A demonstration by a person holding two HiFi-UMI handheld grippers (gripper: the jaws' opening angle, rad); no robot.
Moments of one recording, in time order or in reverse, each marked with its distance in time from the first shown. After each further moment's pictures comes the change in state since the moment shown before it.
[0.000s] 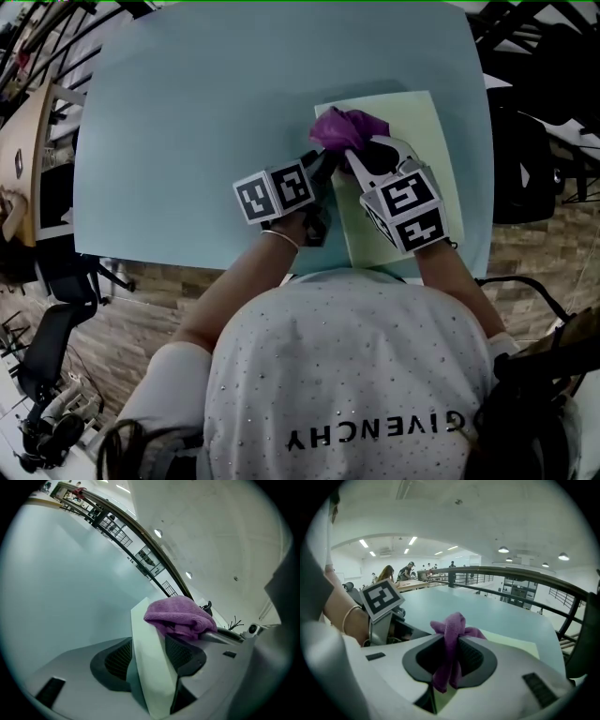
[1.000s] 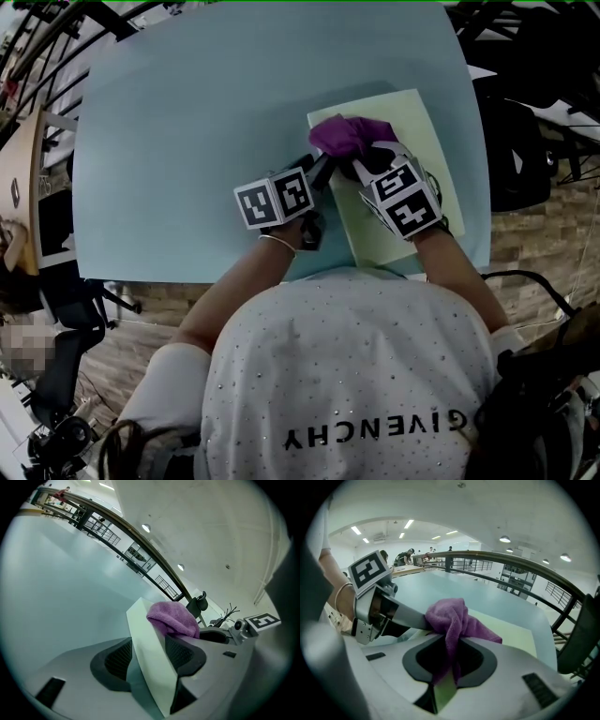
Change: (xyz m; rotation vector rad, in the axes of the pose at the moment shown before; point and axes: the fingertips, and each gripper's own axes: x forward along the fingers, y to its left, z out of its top) left arm 0.001 -0.003 0.004 0.138 0.054 -0.027; right arm 0.013 -0.017 -0.040 -0.027 0.185 -0.061
